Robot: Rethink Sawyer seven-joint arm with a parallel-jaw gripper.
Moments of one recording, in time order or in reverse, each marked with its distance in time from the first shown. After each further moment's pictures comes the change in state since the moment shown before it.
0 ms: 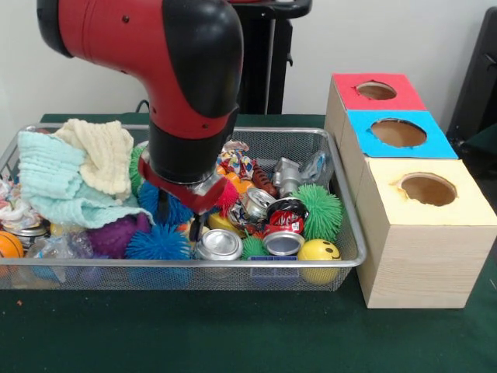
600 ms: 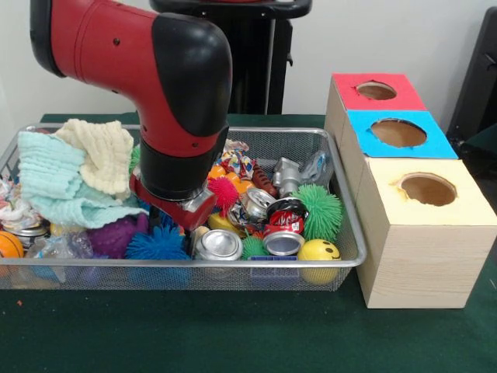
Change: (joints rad) arm -0.013 0.040 0.001 -0.026 0.000 -0.047 0.000
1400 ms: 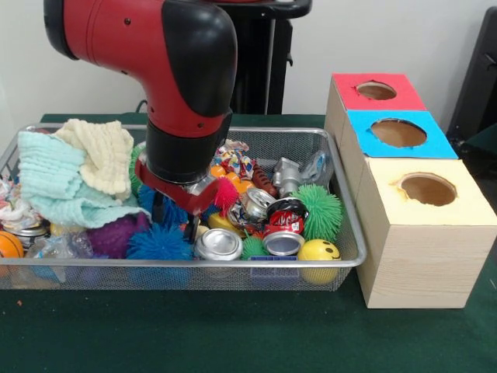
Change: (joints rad) arm 0.007 -0.058 0.000 0.133 0.000 -0.110 0.000
